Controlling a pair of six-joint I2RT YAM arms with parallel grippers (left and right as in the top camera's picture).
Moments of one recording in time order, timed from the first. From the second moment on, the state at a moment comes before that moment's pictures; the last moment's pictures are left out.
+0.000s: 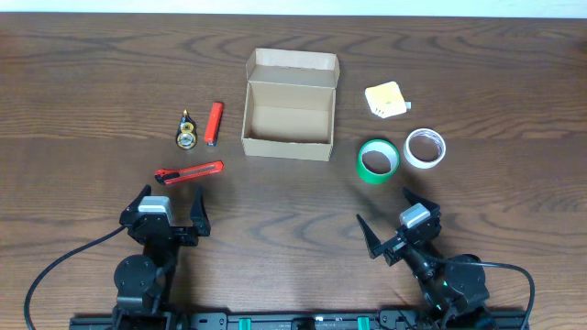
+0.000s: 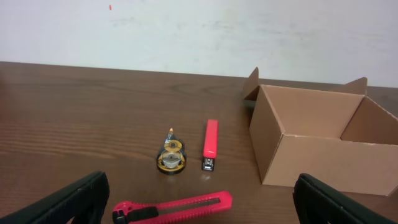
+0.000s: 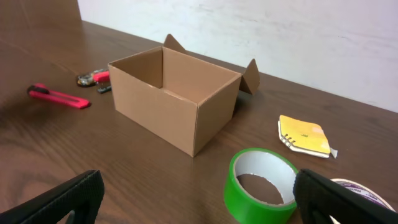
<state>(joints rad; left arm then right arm) -0.09 0.01 0.05 -0.17 -0.01 -0.09 0.38 0.01 0.08 -0.22 -0.14 -0.08</state>
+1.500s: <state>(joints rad) -0.09 0.01 0.05 -0.17 -0.01 -0.09 0.19 0.99 0.53 -0.15 -0.32 0.17</state>
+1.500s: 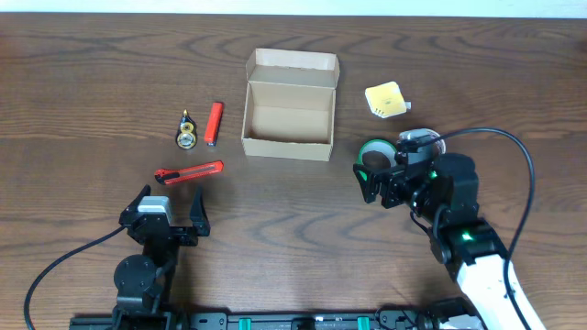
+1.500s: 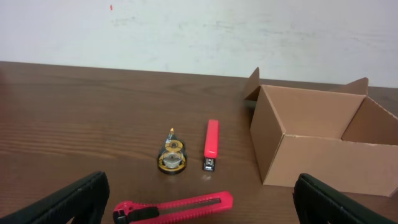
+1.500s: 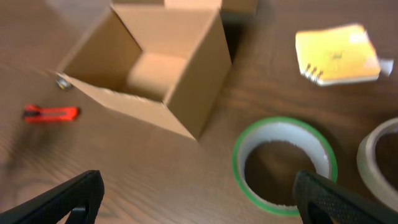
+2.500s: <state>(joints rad) -0.09 0.01 0.05 -0.17 -0.01 -0.09 0.18 1.54 0.80 -0.34 0.04 0.04</state>
